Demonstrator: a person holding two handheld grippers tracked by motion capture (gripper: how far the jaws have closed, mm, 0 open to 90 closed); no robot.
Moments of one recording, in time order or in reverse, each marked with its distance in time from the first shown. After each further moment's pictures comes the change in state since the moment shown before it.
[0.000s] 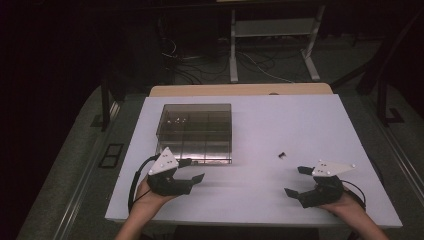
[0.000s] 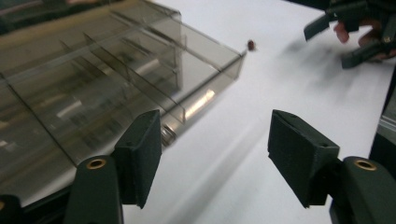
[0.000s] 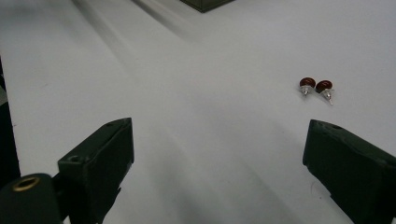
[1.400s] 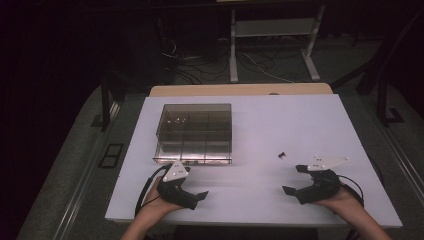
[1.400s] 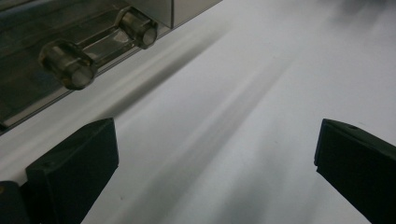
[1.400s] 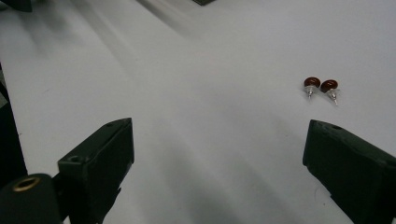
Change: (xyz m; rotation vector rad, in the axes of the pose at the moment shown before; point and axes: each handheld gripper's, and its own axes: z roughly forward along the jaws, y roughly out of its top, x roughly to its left) left arm 0.005 -0.042 0.036 0.113 -0.034 -0.003; right arm 0.000 0.016 0.004 0.074 0.005 0.043
